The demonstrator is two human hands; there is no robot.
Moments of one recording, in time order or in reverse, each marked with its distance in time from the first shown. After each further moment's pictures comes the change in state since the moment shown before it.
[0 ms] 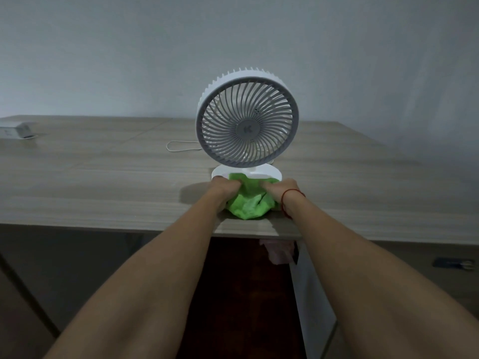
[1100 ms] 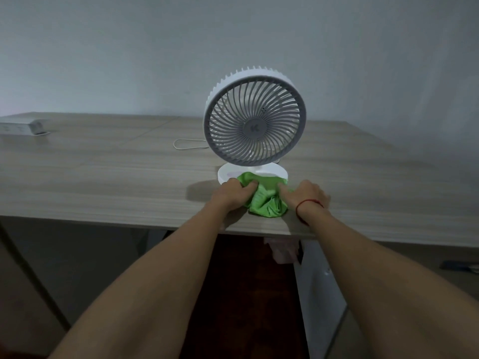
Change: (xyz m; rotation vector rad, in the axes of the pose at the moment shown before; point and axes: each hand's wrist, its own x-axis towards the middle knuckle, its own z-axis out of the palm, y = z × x) left_hand -0.007 -0.014 -0.003 0.523 -0.072 0.257; right_hand -0.008 0.016 -0.022 -0.695 0.232 -0.185
